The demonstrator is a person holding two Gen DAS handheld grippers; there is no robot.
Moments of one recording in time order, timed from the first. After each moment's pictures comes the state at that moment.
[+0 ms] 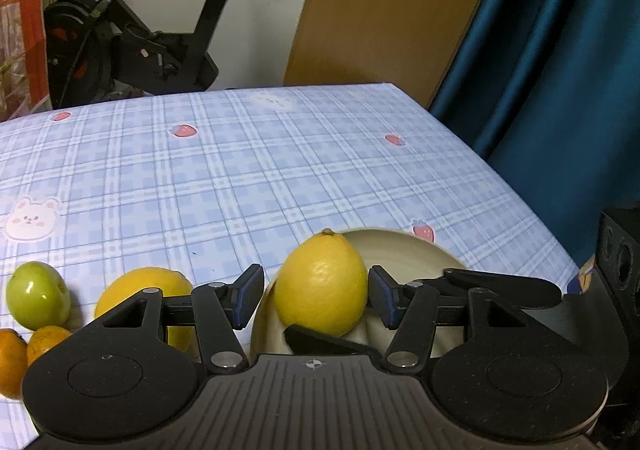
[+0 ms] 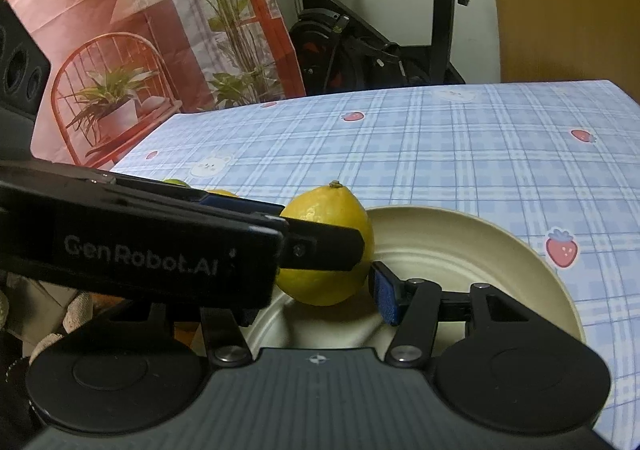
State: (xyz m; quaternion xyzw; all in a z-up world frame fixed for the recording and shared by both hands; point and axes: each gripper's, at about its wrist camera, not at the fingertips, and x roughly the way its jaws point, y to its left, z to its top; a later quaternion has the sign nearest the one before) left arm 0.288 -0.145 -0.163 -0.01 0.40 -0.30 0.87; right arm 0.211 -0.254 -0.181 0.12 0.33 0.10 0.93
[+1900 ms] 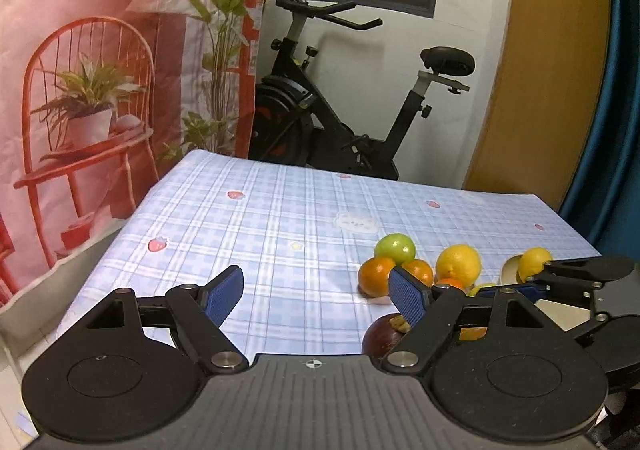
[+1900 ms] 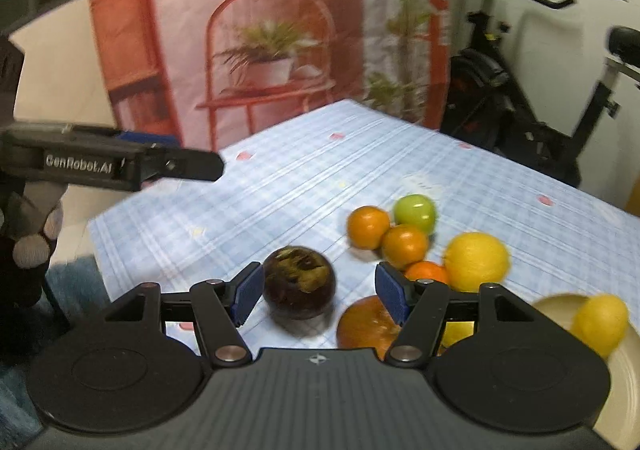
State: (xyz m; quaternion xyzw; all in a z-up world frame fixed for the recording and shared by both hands) left arm 0.128 0.084 -0.111 -0.04 0.26 -0.07 0.96; right arm 0.163 -0.075 -0.144 -0.07 0.29 0.28 0.91
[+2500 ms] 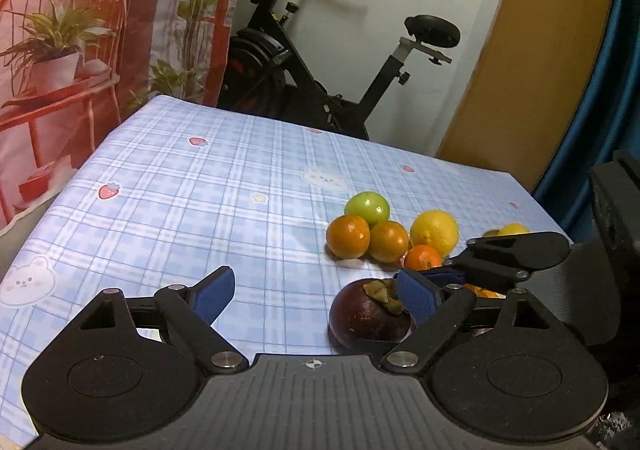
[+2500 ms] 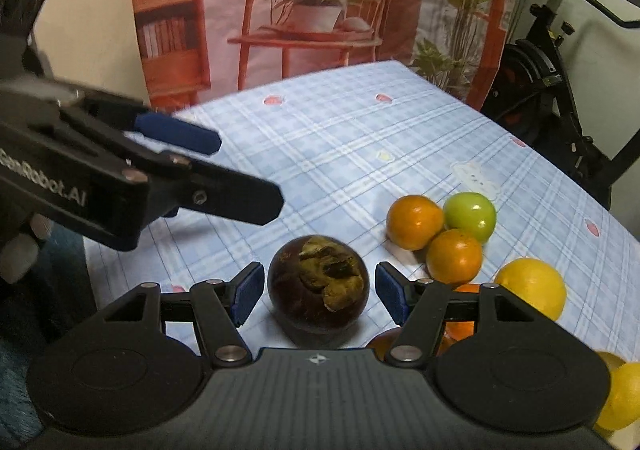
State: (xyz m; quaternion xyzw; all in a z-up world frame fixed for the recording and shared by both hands) left arm 0.145 0.079 -0.141 -0.08 0.32 -0.13 0.94; right arm 0.199 -0.034 -0.174 -0.17 0.33 0.31 0.88
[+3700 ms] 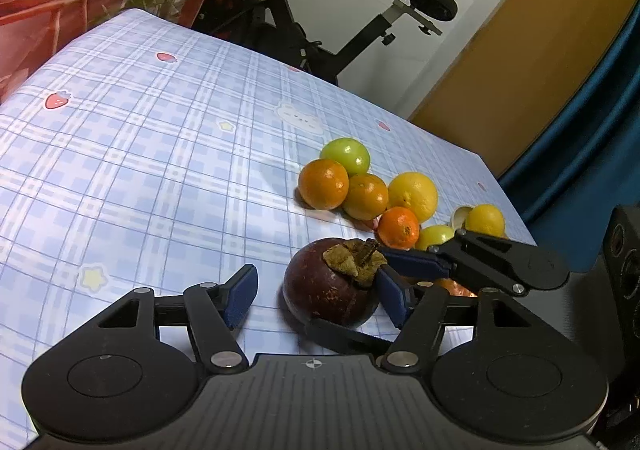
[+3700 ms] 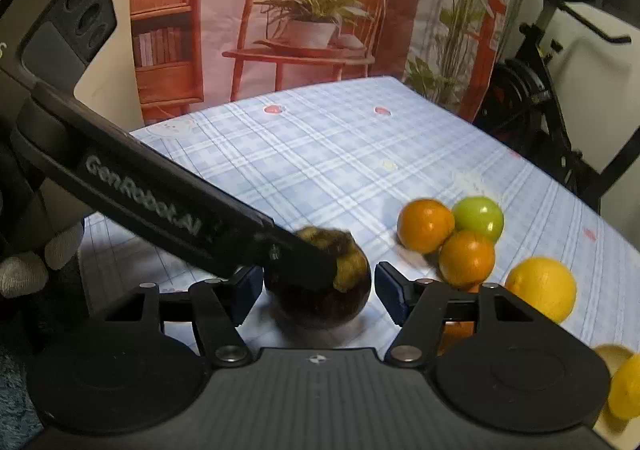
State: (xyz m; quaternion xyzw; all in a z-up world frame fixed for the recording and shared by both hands) left arm 0.172 0.088 -0.179 -0.17 0.39 -0.19 0.89; right arm 0.186 -0.031 -0.189 -0.15 0.30 0.29 0.90
